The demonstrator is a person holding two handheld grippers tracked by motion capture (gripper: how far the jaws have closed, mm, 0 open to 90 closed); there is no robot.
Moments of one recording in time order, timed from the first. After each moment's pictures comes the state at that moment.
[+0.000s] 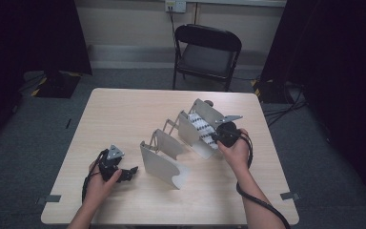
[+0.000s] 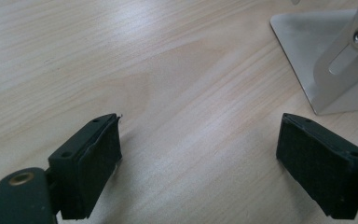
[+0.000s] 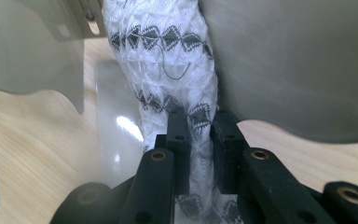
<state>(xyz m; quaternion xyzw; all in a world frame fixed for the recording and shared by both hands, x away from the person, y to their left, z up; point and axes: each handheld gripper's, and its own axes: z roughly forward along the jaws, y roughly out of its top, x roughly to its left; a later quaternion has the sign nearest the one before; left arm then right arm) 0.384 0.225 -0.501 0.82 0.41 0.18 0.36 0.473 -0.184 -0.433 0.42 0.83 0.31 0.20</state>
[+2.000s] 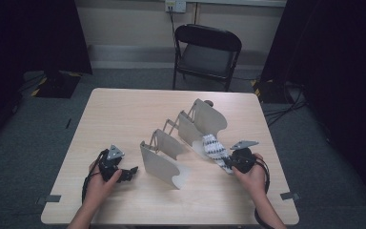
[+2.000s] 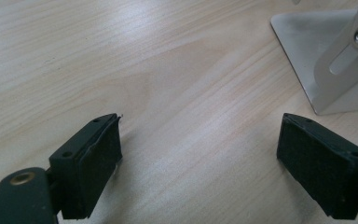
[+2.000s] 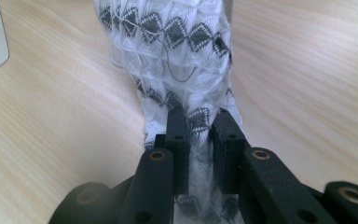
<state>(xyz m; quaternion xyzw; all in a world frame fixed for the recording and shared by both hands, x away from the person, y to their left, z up) 0.384 0.225 -0.501 0.82 0.41 0.18 0.36 0.408 -0.237 -0.472 0.42 0.84 0.29 0.17</state>
